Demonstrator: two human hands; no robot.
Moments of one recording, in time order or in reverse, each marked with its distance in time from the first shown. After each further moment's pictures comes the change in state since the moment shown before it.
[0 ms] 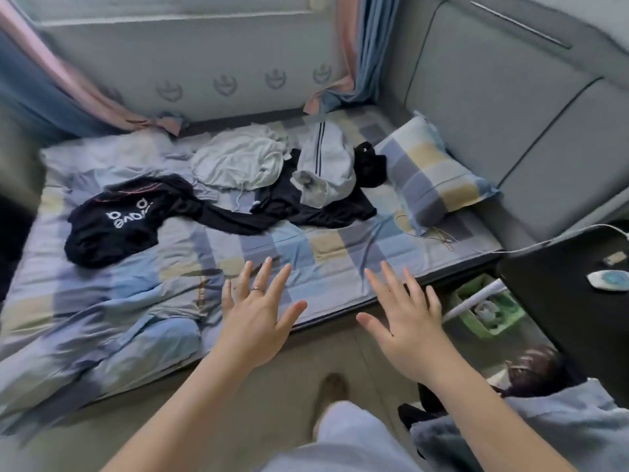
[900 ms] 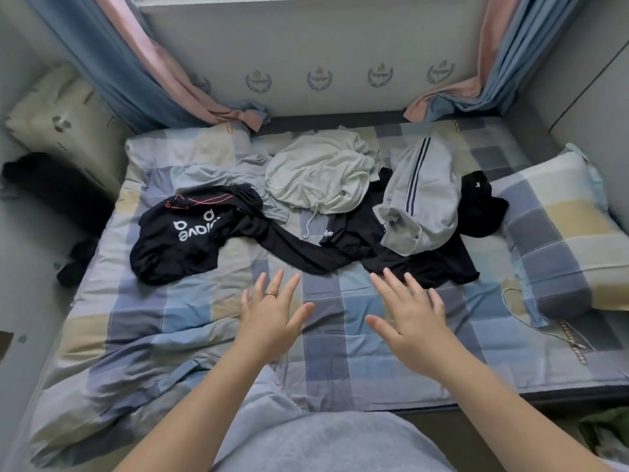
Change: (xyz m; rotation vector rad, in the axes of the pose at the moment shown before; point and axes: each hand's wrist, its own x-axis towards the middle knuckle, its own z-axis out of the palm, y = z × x) left_hand 0.267 -0.196 -0.040 -0.125 -0.056 -0.369; right_hand 0.392 -0.102 0.012 -0.043 -0.285 -0.250
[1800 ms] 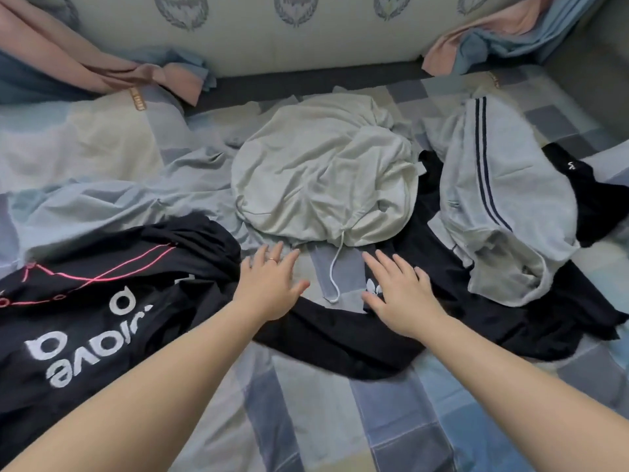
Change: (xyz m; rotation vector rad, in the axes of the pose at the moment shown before) left_hand 0.576 -0.220 0.103 0.195 -0.122 0.297; right_hand 0.553 0.015 0.184 -0.089 0.019 0.263
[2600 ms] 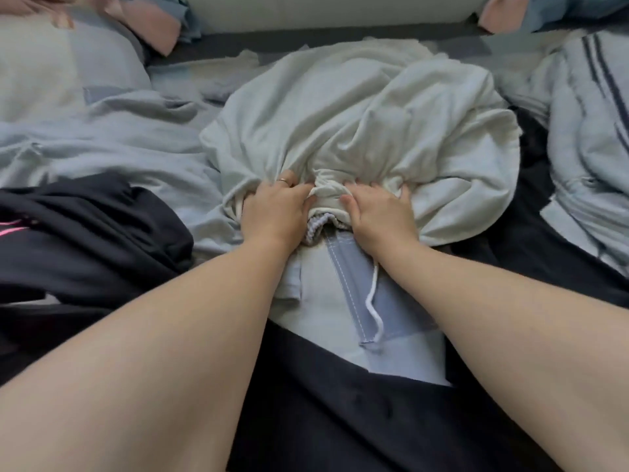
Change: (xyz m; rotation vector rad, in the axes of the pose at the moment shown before) left_hand 0.273 -0.067 0.104 0.016 0.581 -0.001; right_hand 0.331 -0.012 0.126 -0.005 0.532 -0.103
